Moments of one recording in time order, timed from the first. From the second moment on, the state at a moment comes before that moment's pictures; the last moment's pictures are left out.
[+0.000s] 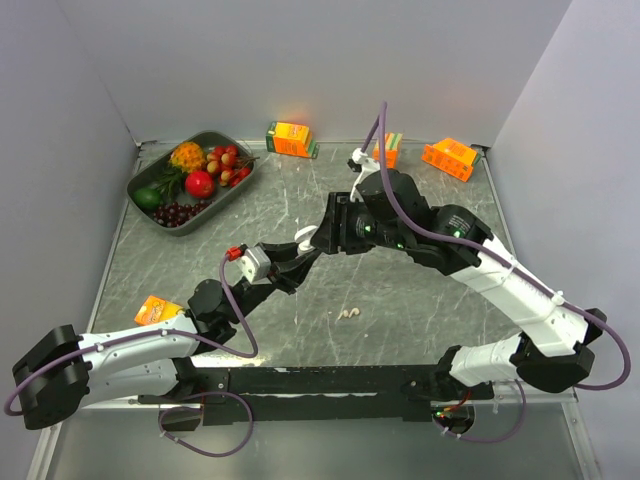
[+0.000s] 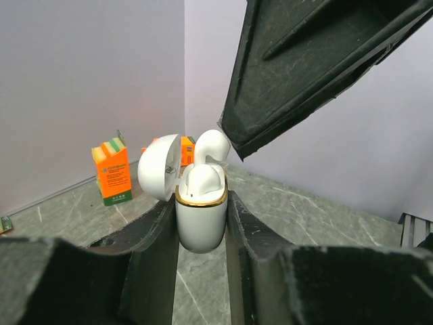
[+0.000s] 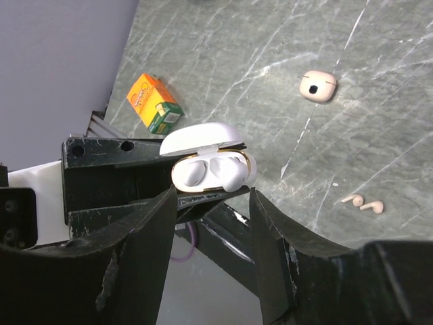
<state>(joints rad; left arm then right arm) -1.01 1.00 0.39 1.06 -0.08 -0.01 0.95 1.30 1.66 -0.94 0.07 0.71</state>
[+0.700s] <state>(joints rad) -0.85 0.90 0.38 1.08 0.48 -0.32 0.95 0.83 1.29 -0.62 -0.09 0.19</state>
